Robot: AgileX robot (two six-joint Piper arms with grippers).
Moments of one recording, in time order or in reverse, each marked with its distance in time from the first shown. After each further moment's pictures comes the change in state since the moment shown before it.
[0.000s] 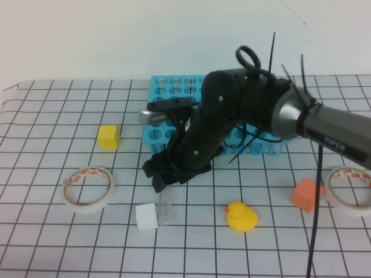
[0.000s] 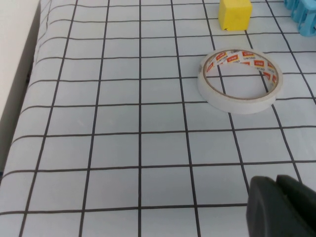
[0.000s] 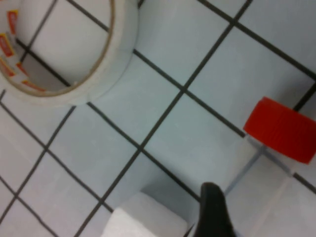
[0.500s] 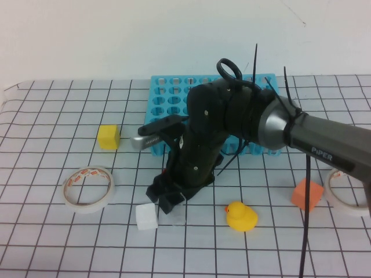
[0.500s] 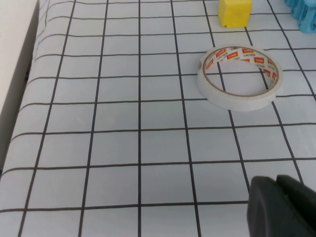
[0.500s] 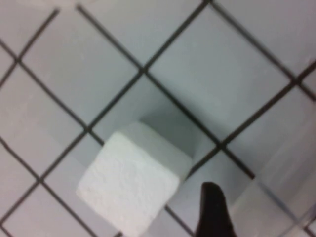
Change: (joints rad) right arm 0.048 0.017 -0.001 -0.113 0.102 -0.036; left arm 0.000 0.000 0.006 0.000 -0.001 0.002
